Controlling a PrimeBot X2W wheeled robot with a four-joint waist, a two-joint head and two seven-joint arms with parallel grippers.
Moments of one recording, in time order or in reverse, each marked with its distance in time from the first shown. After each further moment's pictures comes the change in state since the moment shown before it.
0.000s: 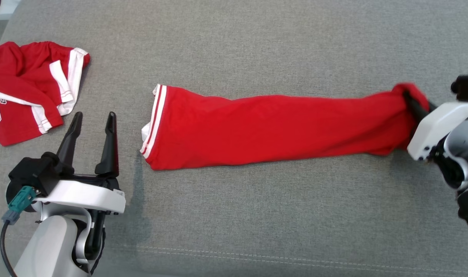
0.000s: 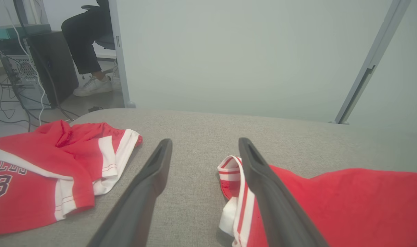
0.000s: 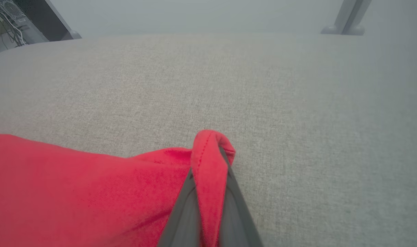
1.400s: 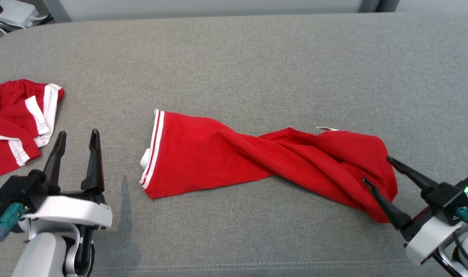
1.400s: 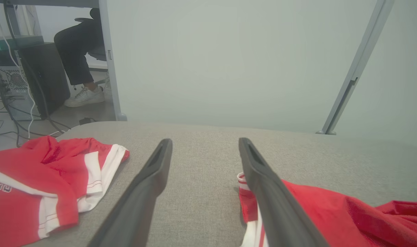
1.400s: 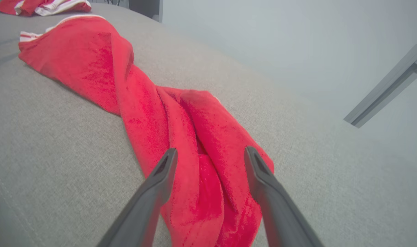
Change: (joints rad) left arm 0.063 -0.027 0.111 0.031 0.058 -0.037 0.005; right arm 0.395 -0.270 0.289 -0.454 -0.212 0.001 -0.388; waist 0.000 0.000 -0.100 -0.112
